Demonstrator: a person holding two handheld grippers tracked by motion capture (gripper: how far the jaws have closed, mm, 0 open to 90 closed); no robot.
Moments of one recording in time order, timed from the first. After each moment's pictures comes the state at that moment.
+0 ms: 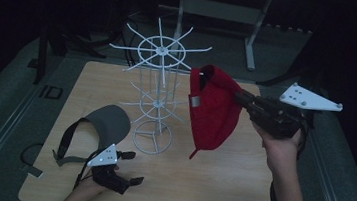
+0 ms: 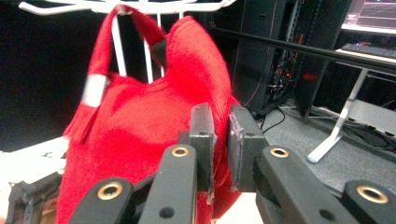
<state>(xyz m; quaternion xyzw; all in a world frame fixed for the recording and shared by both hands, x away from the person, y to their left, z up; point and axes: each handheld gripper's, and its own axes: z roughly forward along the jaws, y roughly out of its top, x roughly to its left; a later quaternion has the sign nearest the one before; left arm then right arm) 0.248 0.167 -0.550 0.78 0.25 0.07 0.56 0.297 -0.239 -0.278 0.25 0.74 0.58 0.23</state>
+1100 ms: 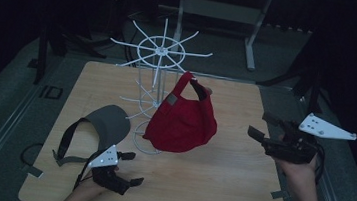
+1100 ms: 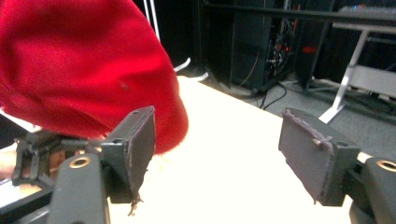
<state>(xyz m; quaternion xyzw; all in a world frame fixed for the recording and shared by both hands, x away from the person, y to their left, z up) 0.248 0.167 -0.554 0.79 0.25 0.08 0.56 0.284 -0.306 -0.336 0.29 0.74 0.57 0.20</state>
